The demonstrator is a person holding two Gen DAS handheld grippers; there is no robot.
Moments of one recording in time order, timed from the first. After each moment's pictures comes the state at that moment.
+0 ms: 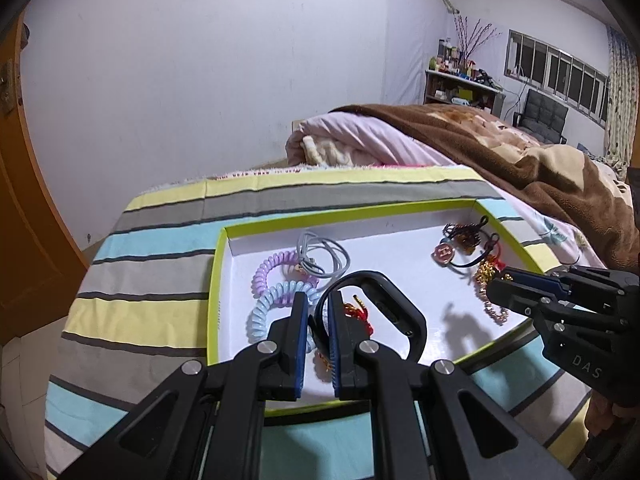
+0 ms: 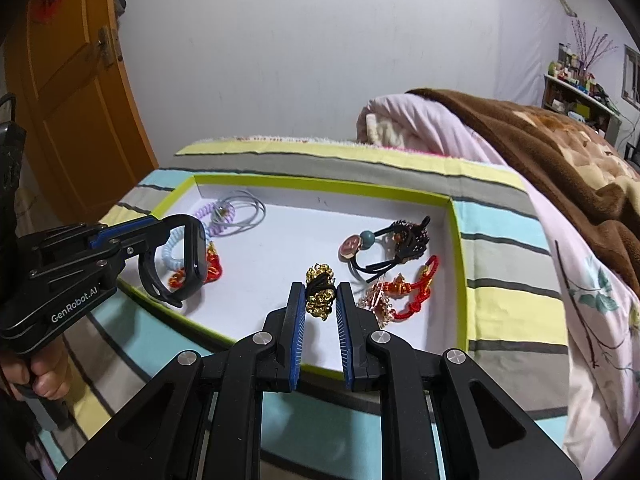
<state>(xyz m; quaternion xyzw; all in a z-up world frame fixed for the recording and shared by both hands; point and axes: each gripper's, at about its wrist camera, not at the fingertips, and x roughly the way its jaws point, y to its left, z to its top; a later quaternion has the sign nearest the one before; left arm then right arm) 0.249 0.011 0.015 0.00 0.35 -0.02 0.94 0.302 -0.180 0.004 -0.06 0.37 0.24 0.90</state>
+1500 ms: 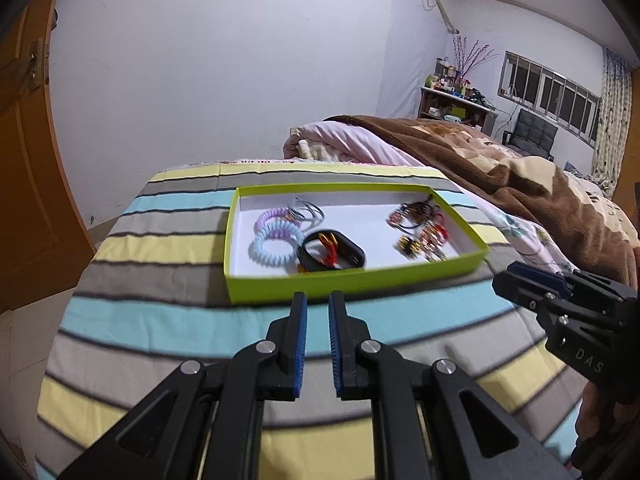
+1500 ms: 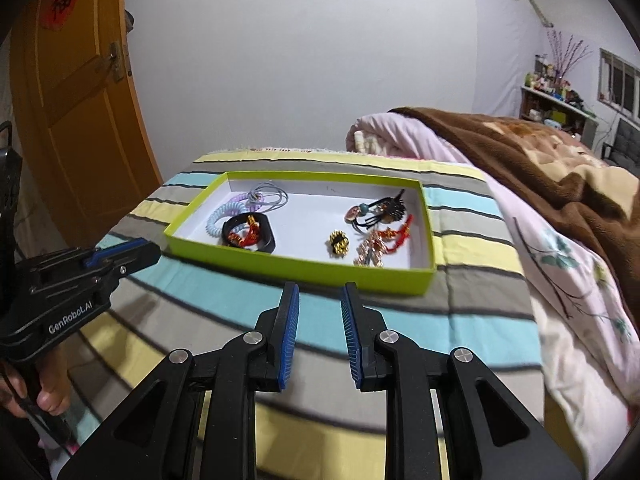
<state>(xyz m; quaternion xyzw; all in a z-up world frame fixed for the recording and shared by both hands) 0.143 0.006 0.031 -0.04 0.33 -0.03 0.94 0.193 -0.203 0.030 -0.05 0.32 0.21 0.92</state>
